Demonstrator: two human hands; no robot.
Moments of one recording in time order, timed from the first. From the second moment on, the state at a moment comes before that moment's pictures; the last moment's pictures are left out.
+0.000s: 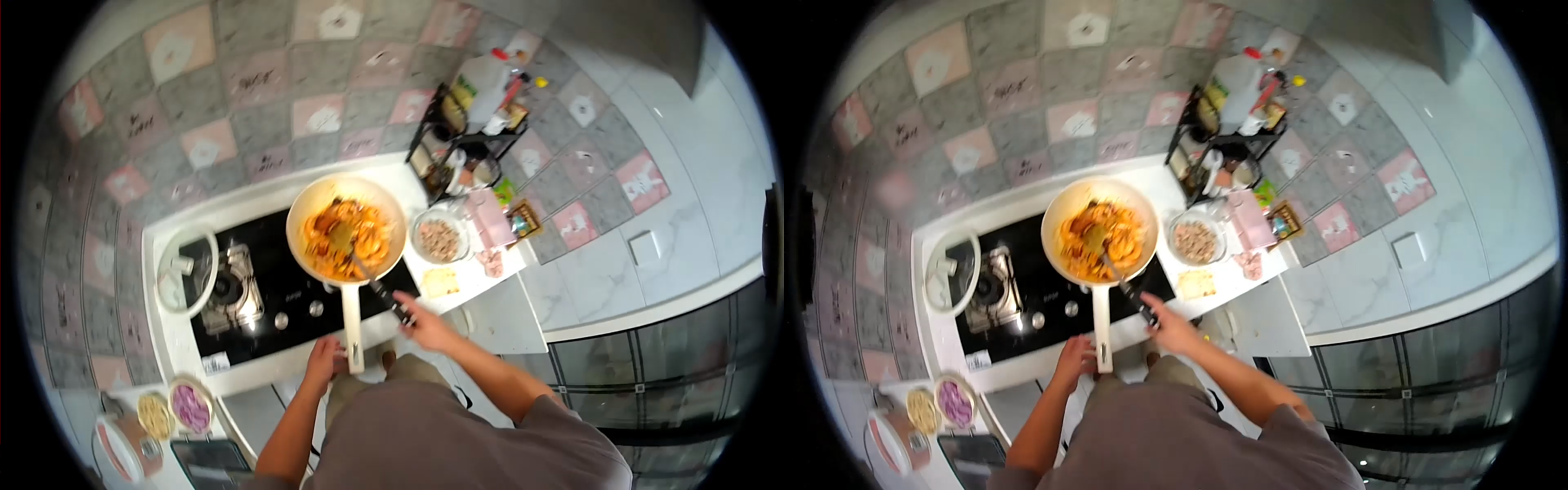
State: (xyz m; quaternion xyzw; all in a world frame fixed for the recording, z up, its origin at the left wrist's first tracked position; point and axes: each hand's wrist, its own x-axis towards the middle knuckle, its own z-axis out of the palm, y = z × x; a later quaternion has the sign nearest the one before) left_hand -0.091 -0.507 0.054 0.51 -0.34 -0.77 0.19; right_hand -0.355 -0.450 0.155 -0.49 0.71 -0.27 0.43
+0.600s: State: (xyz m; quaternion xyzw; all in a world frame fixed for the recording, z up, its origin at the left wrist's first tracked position) left_hand -0.189 -0.506 0.216 0.44 -0.49 -0.65 0.38; right_hand -0.707 -0.733 0.351 -0.50 0.67 -0.53 -0.14
